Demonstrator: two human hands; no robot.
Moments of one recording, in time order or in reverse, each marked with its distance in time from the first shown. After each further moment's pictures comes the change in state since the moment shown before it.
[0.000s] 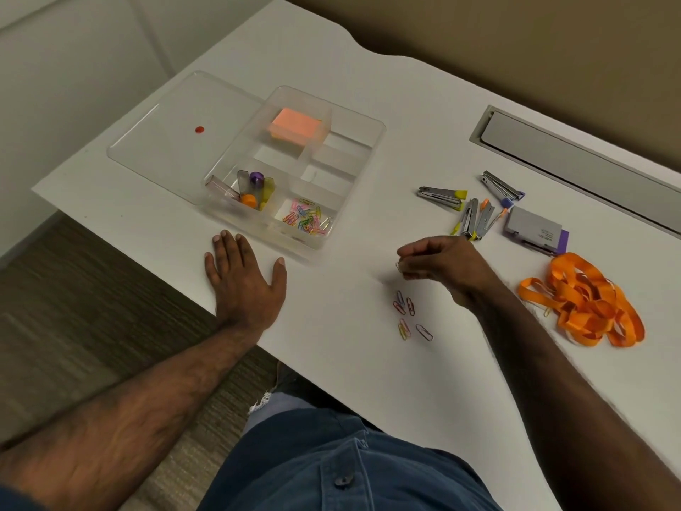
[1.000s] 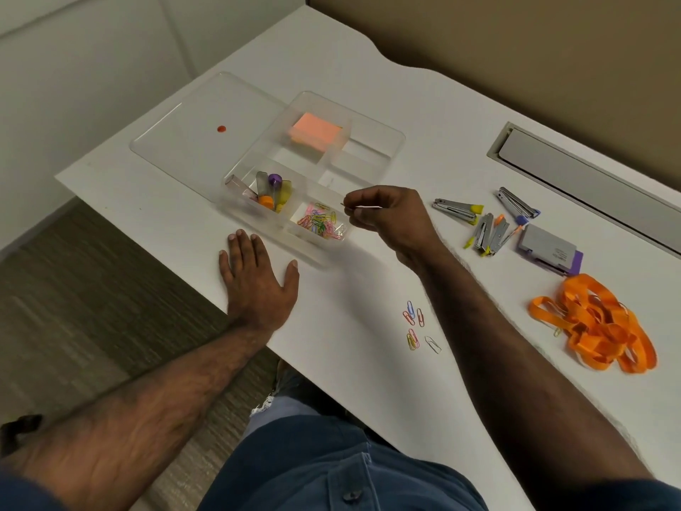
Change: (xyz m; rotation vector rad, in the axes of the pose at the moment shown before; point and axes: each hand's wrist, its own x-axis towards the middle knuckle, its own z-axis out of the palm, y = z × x) left_hand 0.002 -0.004 0.010 0.007 0.063 -0.001; right_hand 0.056 -0.061 0.095 0.045 -0.071 -0.281
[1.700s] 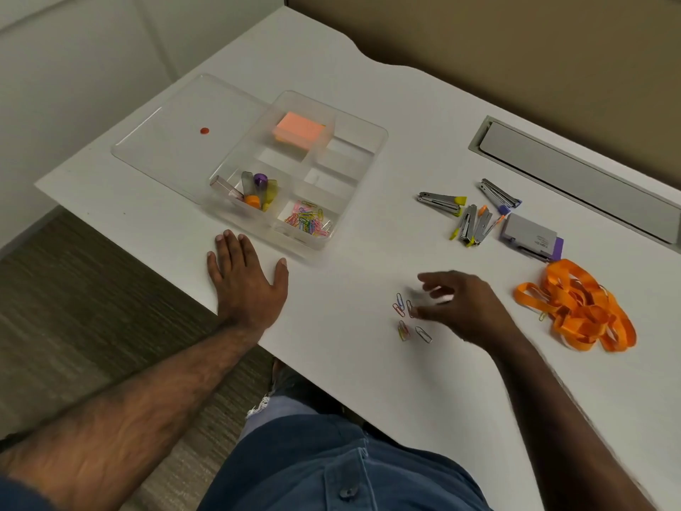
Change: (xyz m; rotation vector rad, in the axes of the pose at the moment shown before) left_hand 0.001 0.000 -0.002 0.013 -0.028 -0.001; right_hand -0.132 0.052 -0.110 -0.810 0.041 0.228
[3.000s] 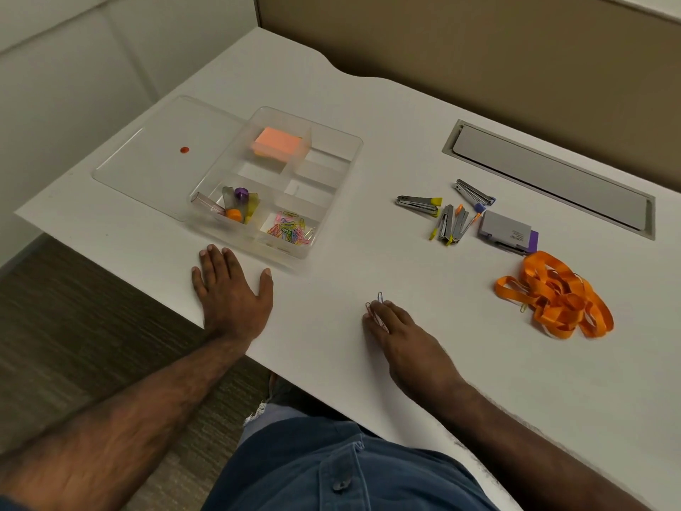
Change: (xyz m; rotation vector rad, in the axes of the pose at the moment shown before) left_hand -0.002 0.004 -0.011 -0.002 -0.067 -0.006; right_hand -0.054 -0.003 0.079 -0.604 0.044 -0.468
